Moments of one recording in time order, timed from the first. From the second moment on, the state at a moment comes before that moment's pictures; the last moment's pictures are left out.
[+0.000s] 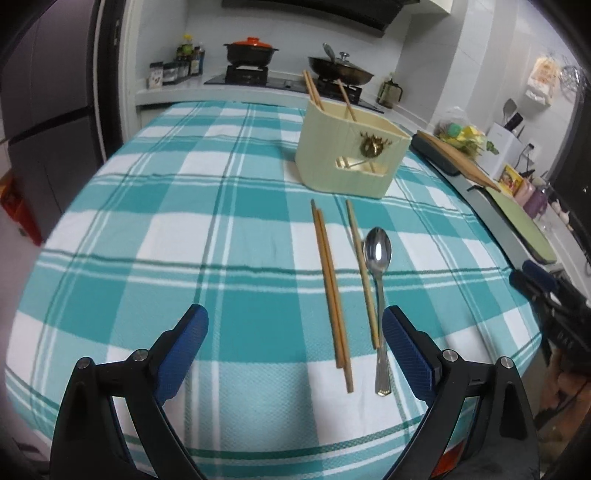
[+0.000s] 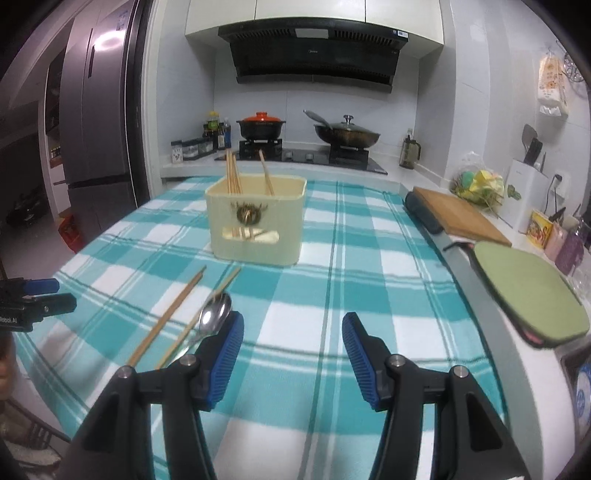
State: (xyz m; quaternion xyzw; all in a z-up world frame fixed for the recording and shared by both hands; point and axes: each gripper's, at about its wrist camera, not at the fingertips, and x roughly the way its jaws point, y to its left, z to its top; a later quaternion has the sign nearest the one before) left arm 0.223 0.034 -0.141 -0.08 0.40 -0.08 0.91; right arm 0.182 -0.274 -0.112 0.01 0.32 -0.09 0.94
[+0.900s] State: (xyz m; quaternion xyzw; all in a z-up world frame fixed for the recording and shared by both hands) left arm 0.284 -0.002 -0.192 0.03 0.42 -0.05 0.90; right arm 0.145 -0.223 -0.173 0.01 0.35 -0.04 0.94
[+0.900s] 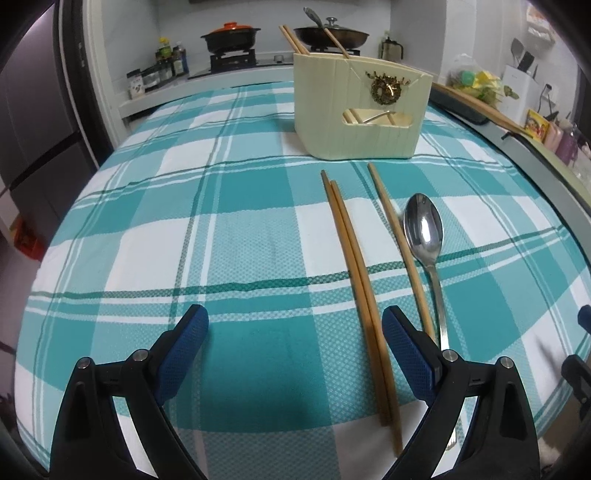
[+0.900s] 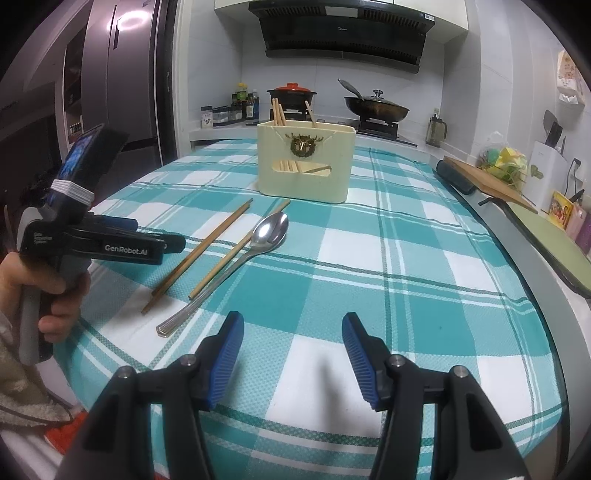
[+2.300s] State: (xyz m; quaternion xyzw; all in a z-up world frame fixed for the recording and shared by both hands) left arm 0.302 -0.001 -0.211 0.01 0.46 -0.04 0.89; right arm 0.176 -0.220 -0.197 0.02 0.38 -0.05 0.92
